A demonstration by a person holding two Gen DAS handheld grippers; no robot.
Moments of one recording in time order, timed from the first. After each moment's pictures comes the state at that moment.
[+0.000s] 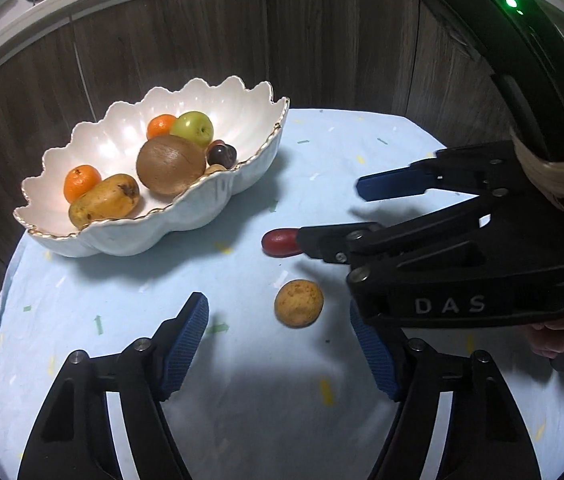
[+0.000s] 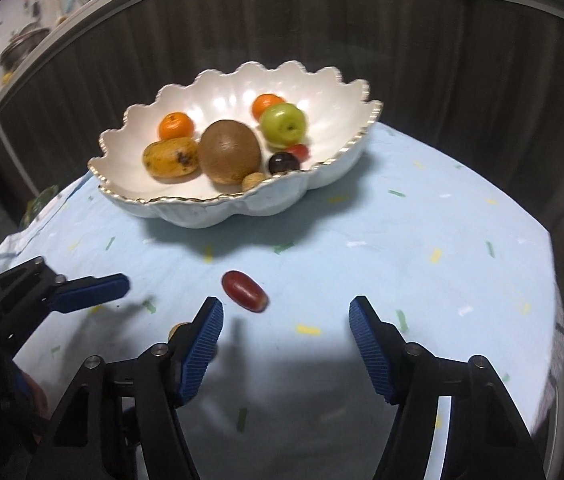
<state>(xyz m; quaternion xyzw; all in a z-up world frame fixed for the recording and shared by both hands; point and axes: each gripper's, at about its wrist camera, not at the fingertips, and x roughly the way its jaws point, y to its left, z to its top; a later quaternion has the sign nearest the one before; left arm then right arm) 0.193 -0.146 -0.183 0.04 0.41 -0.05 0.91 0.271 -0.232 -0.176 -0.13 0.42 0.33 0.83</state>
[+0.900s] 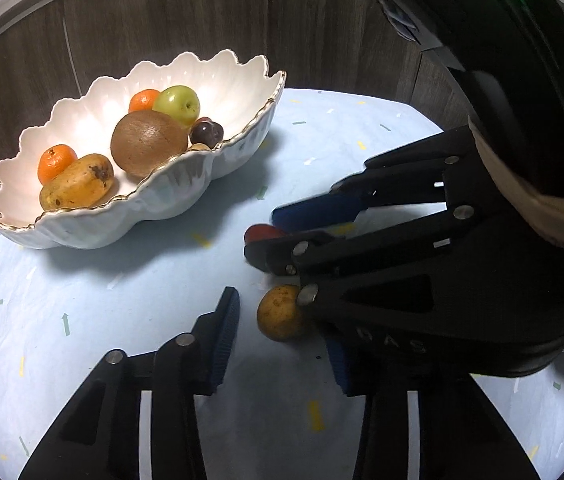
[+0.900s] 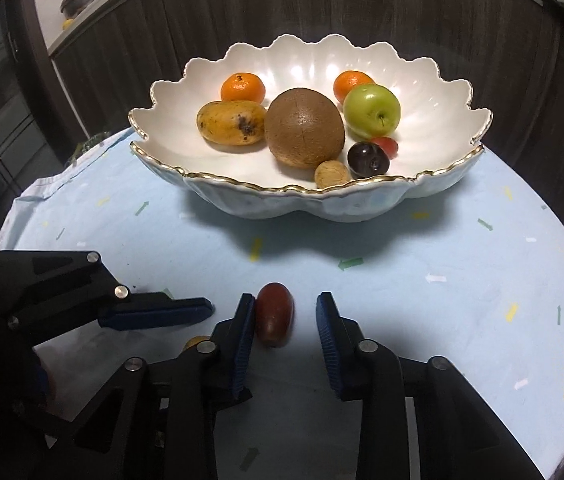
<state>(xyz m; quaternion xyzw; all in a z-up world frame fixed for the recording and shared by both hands) 0.212 -0.149 -0.195 0.01 0.44 -0.06 0.90 0.281 -0.200 -0.196 -0.18 0.43 0.43 0.77</state>
